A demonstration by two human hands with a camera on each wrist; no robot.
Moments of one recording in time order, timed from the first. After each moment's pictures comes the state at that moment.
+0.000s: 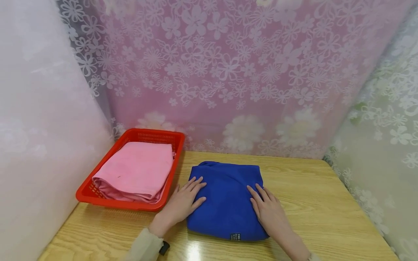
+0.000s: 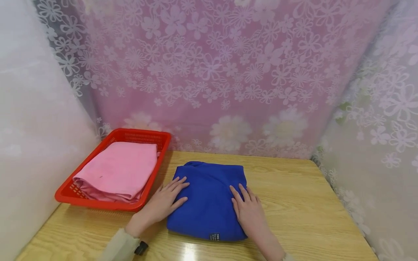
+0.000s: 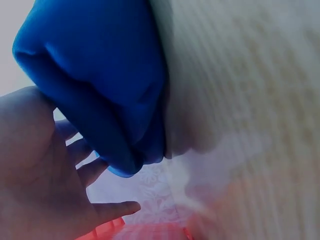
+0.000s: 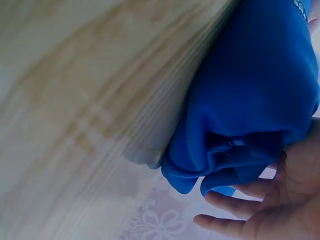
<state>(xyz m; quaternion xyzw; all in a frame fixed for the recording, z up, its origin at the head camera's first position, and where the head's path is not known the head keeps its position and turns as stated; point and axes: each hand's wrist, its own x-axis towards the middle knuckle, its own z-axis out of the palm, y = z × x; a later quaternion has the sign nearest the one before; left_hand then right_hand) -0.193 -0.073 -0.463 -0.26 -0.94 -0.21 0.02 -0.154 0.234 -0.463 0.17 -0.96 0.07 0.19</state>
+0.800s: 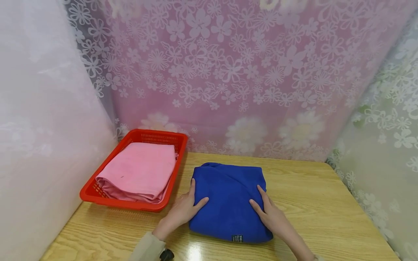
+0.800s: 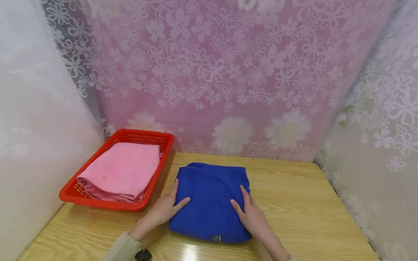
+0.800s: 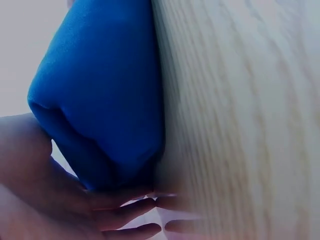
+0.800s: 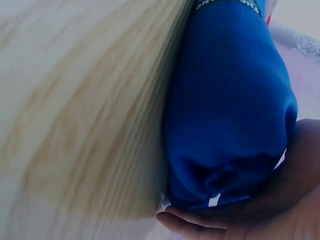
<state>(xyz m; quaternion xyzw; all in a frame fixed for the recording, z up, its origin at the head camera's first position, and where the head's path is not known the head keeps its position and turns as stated) -0.186 -0.067 -0.473 -0.12 -0.93 -0.35 -0.03 -0.159 0.236 -0.455 0.02 -0.95 0.31 -0.06</state>
